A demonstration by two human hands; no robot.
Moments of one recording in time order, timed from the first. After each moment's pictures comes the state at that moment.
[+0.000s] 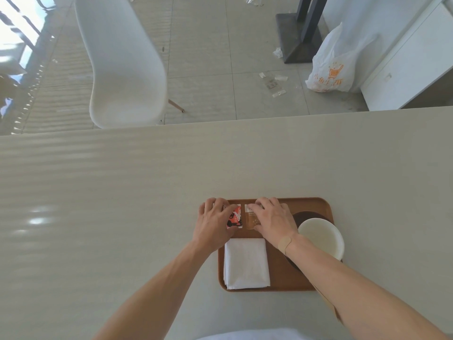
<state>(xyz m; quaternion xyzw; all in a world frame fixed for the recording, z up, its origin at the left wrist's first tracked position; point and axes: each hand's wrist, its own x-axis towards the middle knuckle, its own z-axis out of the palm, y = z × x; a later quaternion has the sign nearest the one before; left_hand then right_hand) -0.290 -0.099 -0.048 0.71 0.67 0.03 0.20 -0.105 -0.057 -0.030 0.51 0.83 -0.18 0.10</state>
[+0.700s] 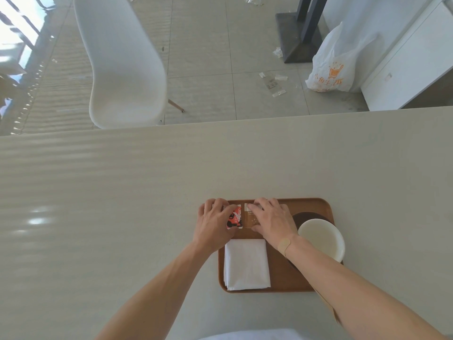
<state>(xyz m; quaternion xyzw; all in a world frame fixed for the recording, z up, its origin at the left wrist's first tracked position) -0.290 -0.100 -0.049 0.71 0.68 0.04 0.20 -0.106 -0.058 -0.030 0.51 0.83 -0.18 0.11</state>
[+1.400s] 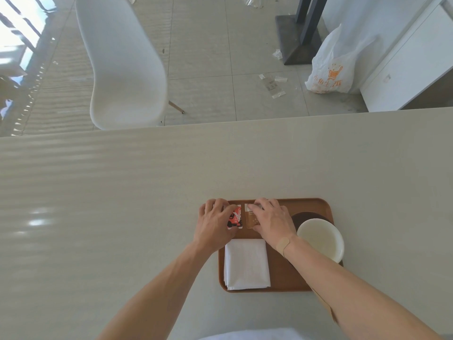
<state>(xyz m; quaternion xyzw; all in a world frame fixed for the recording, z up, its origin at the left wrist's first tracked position) -0.289 -0.100 -0.051 0.71 0.67 0.04 0.20 -0.107 -0.060 -0.035 0.53 0.82 -0.19 0.08</state>
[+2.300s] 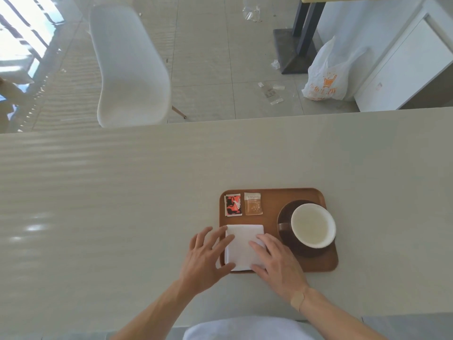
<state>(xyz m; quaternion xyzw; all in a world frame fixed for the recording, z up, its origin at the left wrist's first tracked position) -0.300 -0.226 -0.054 0.75 0.63 0.06 0.18 -0.070 -0.198 -0.025 0.49 0.85 -0.19 0.00</state>
